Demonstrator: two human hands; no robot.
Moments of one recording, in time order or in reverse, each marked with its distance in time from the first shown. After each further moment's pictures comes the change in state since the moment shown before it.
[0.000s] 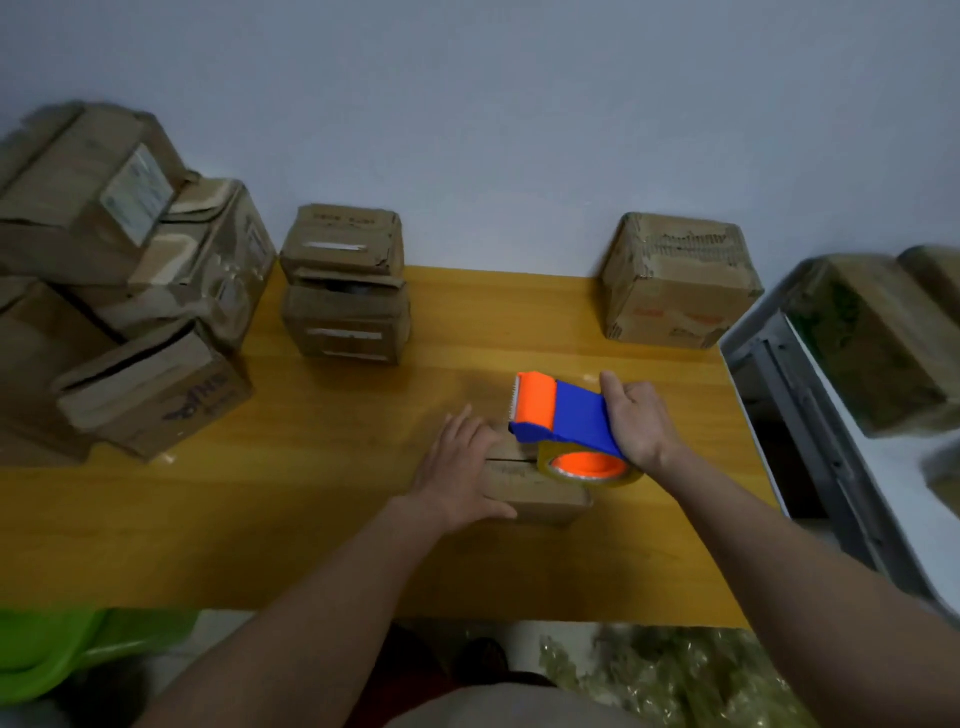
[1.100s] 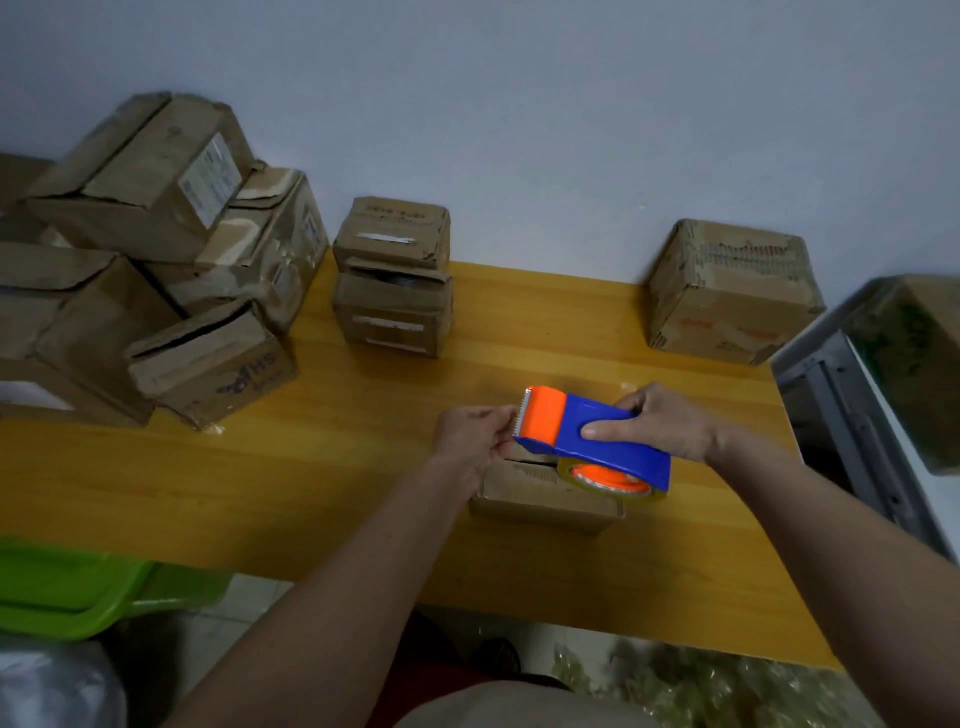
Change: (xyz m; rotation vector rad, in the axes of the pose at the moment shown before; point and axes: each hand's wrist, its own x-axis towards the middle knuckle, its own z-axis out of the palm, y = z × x) left_hand -0.002 0.017 -0.047 -1.425 0.207 -0.734; right_hand 0.014 -0.018 -0.014 -0.019 -0.662 -0.085
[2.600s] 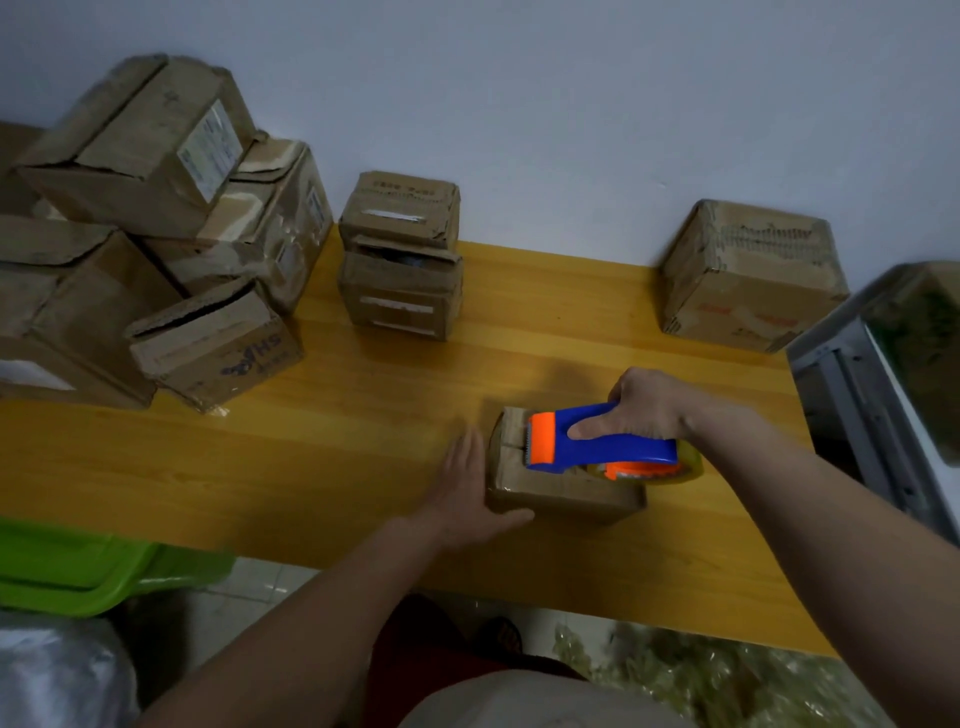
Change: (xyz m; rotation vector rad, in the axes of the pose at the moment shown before) left_hand 0.020 -0.081 -0.056 1.253 -0.239 0.372; right_hand 0.027 -0.027 0.015 -0.520 0.003 0.201
